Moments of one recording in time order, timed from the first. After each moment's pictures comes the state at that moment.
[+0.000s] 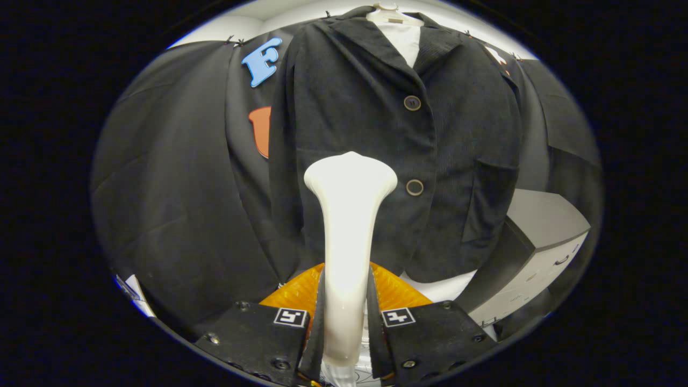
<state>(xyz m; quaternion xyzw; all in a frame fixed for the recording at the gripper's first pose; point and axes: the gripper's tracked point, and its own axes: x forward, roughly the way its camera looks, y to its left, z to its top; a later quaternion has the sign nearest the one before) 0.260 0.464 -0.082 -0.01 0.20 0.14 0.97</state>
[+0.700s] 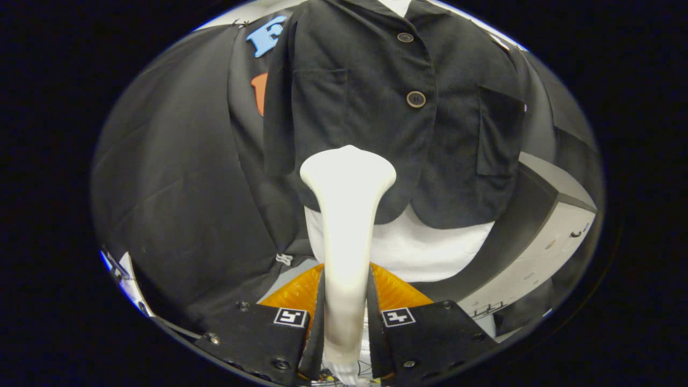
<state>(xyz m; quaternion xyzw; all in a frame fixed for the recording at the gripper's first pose) 0.246 0.445 -0.187 -0.04 0.26 0.15 0.95</state>
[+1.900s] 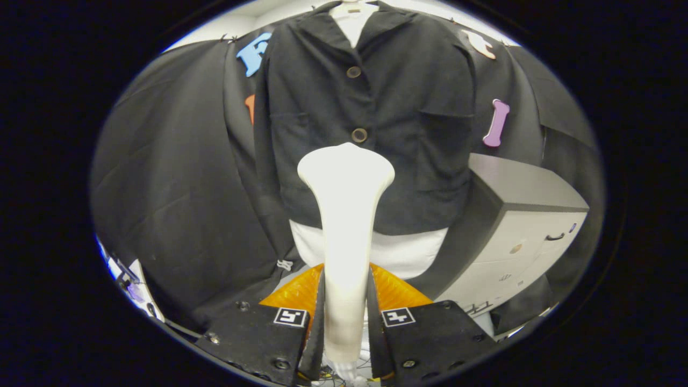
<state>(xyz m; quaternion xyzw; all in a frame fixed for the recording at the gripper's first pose) 0.204 0.347 -0.103 0.00 0.23 0.14 0.96</state>
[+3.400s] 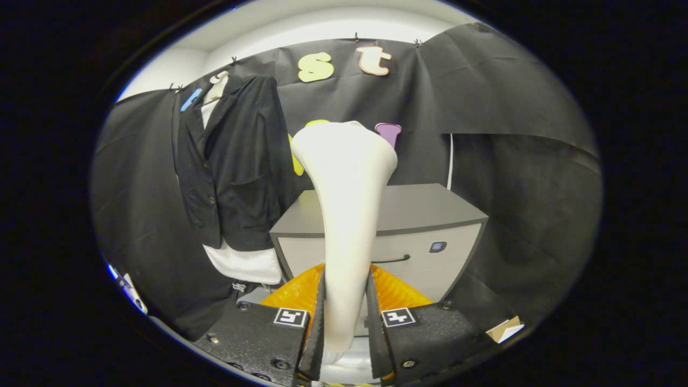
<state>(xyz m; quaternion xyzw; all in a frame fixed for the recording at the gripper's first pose) 0.145 -0.047 -0.034 0.04 0.15 0.04 0.99</state>
